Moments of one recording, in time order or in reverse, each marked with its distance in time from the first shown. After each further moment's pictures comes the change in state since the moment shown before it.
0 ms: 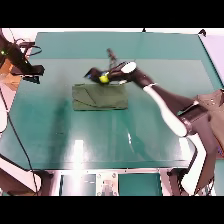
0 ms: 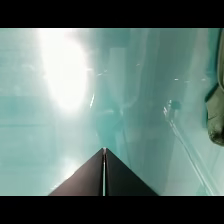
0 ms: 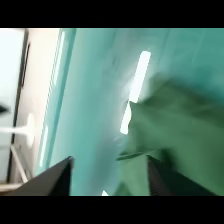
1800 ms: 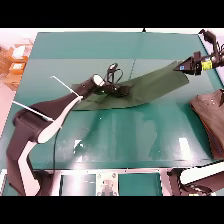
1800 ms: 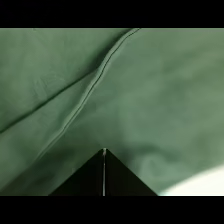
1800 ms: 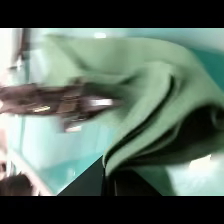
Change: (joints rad) left arm -0.694 -0.181 -0.363 -0.880 1.054 0.116; right arm -0.774 0.313 -0.006 -0.175 0.872 -0.121
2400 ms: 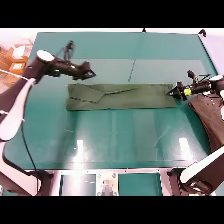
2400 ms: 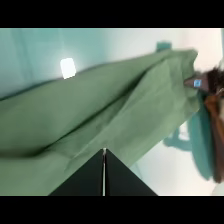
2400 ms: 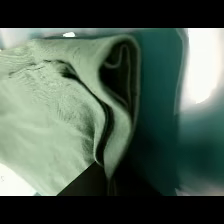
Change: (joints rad) left arm 0.417 0.219 -0.057 -0.045 -0.372 0.082; right arm -0.109 -0.348 -0.161 -0.203 -0.290 -0.056
